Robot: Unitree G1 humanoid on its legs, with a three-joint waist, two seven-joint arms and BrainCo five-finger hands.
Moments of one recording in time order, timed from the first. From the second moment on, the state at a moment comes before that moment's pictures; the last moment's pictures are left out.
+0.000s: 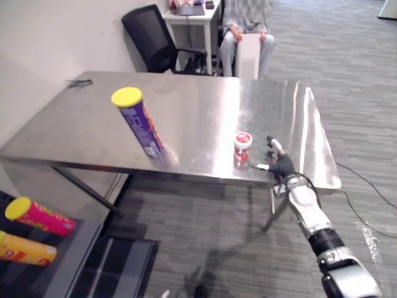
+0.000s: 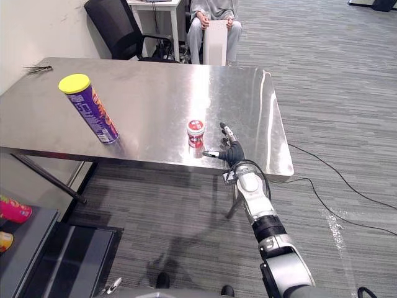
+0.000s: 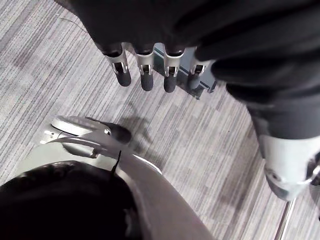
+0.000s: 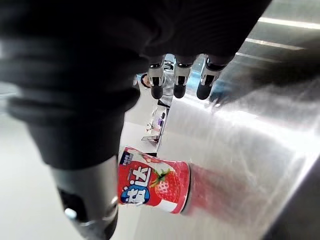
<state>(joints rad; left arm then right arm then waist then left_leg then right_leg) 0.22 0.12 0.15 1.15 -0.26 -0.19 -0.09 -0.46 -0.25 0.15 0.57 0.05 -0.23 -0.01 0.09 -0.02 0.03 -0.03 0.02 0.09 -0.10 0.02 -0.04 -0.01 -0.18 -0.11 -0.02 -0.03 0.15</state>
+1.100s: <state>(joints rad) 0.20 0.12 0.16 1.12 -0.26 -0.19 -0.07 -0.69 -0.18 0.23 0.69 0.09 -0.20 -0.03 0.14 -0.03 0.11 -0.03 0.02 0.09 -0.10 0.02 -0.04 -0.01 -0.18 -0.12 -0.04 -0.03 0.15</state>
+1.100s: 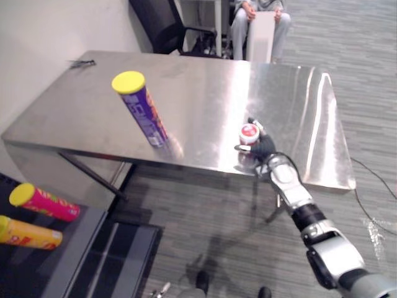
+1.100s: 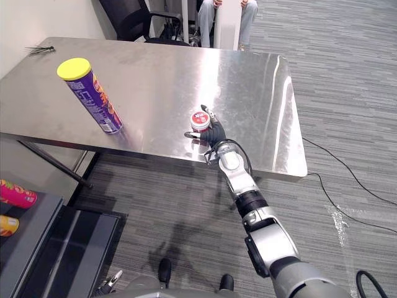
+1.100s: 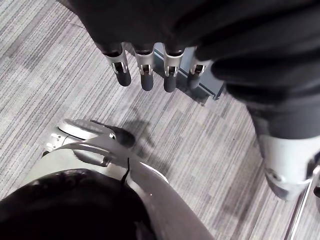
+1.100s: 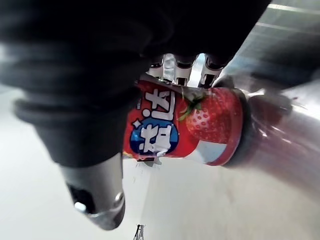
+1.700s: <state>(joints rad) 0.20 0.12 0.16 1.10 -0.26 -0.19 -0.06 -0.65 -0.15 0.25 0.63 0.09 -0.19 -0.03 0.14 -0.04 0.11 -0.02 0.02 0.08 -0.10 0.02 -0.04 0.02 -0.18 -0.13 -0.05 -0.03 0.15</state>
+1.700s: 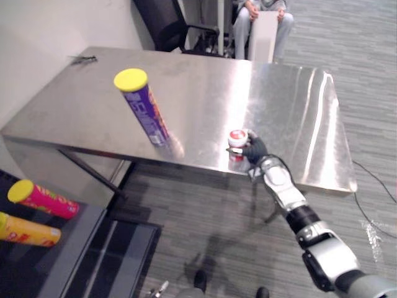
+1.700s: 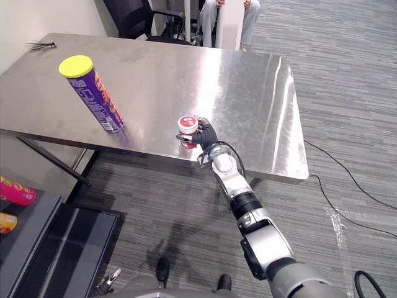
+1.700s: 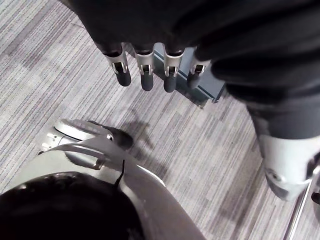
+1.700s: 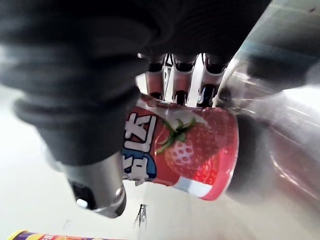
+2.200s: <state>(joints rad) 0.22 0.13 0.16 1.11 -0.26 -0.19 -0.05 -0.27 -0.34 0.03 -0.05 0.14 -0.26 0.00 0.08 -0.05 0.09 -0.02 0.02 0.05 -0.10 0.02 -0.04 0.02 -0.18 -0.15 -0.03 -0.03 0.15</state>
